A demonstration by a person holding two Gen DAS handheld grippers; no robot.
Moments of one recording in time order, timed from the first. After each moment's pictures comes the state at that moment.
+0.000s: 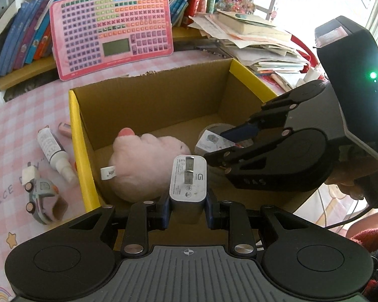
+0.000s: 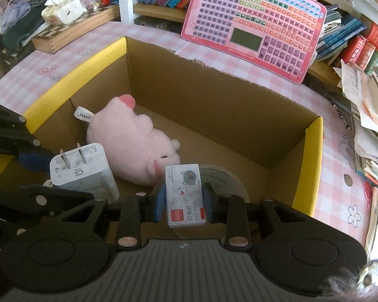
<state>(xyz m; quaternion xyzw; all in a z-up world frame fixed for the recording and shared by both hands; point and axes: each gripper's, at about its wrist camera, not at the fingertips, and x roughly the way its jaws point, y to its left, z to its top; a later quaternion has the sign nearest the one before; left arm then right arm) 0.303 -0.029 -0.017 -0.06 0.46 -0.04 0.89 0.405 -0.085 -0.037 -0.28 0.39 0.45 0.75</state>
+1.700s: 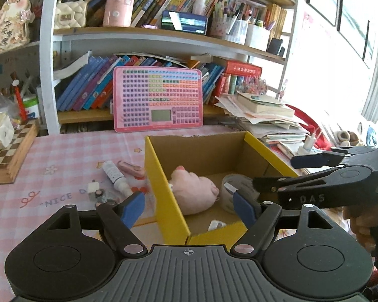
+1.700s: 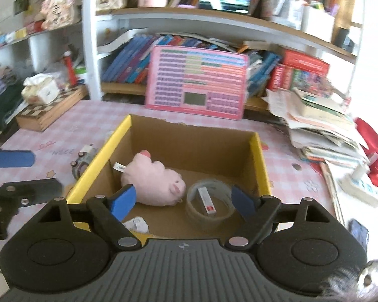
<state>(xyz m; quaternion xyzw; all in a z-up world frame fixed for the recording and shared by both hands) 0.164 0.009 0.034 -0.08 0.27 0.02 0.96 0.279 -0.143 0.033 -0.15 0.29 0.34 0.88</state>
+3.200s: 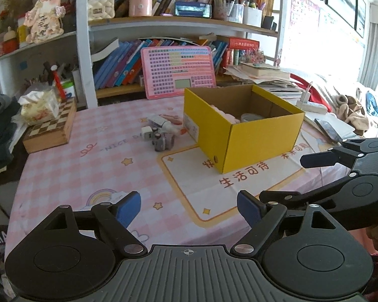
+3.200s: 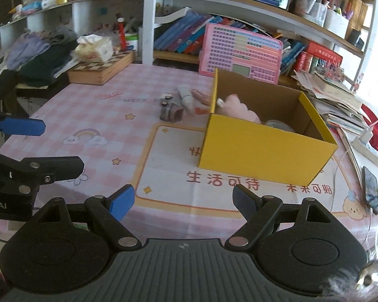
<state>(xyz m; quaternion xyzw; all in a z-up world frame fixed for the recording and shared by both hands) 0.001 0.055 0.020 -0.03 0.32 0.03 0.95 0.068 -0.101 0.001 -0.19 0.31 0.35 0.86</state>
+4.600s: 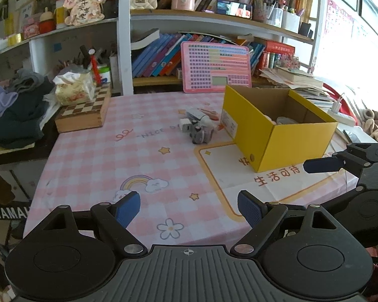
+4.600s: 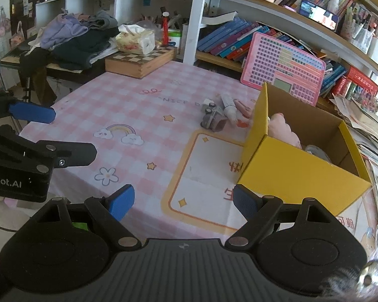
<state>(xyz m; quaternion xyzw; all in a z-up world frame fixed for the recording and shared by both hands) -0.010 0.087 0.019 -0.06 0.33 0.11 0.94 0.058 -0.055 -0.005 -0.24 0.29 0.42 0.83</state>
